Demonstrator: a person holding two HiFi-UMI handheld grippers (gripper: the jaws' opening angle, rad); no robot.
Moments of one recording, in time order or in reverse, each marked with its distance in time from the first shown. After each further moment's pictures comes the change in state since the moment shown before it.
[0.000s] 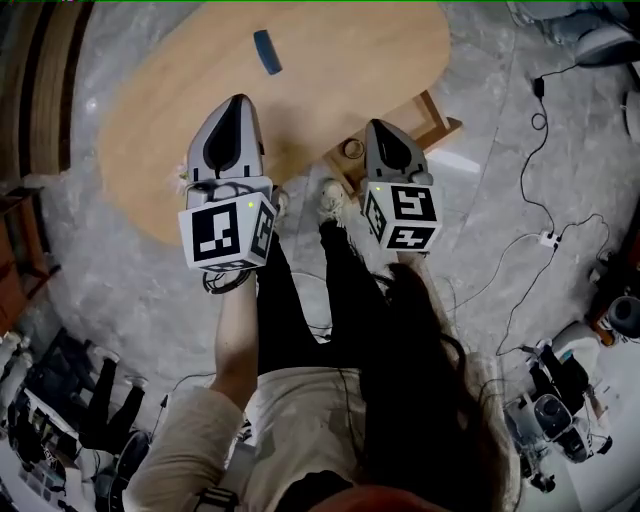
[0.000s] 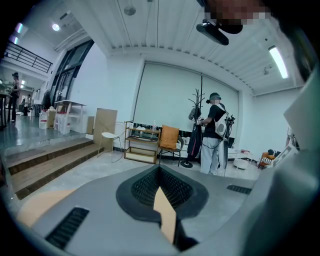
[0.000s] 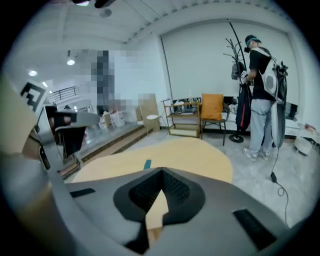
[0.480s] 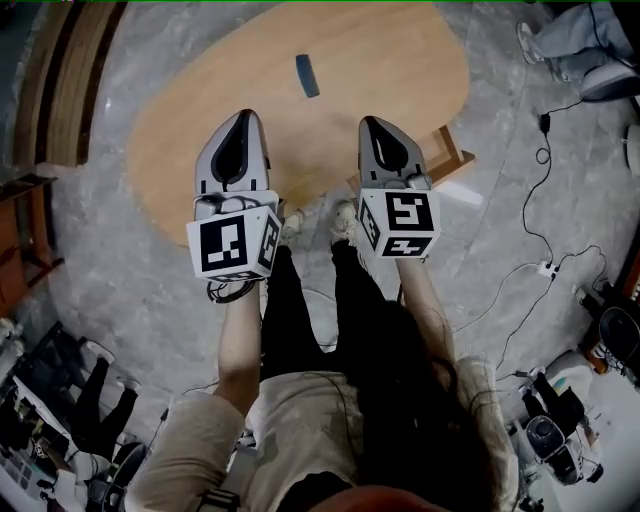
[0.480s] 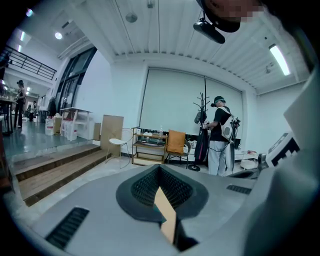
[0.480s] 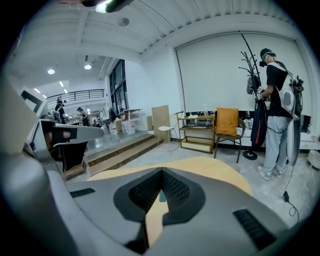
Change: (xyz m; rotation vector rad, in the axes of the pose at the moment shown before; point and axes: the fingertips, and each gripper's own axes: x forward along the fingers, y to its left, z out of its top) left arm -0.019 0.054 0.038 0.019 -0.044 0.058; right arm 0.022 0.073 0.086 -0.095 -0.132 0.093
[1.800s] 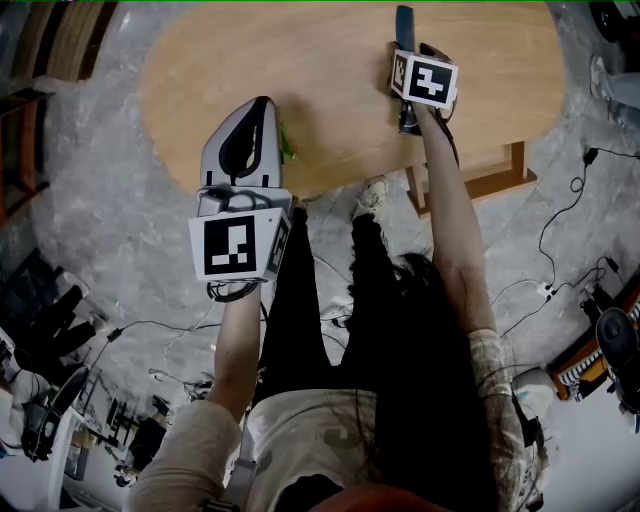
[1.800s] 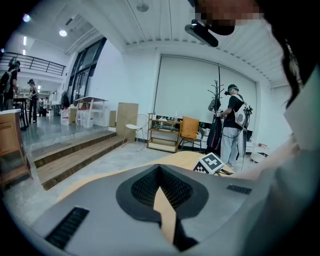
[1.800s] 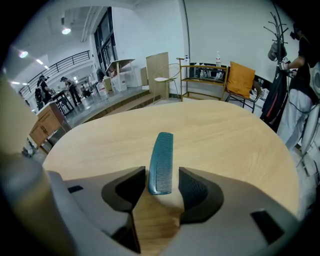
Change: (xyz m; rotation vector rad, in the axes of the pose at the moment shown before) left arm -0.061 0.098 -0.109 -0.057 0.123 0.138; right arm 0.230 0.000 -0.172 -0.024 0.478 -0.057
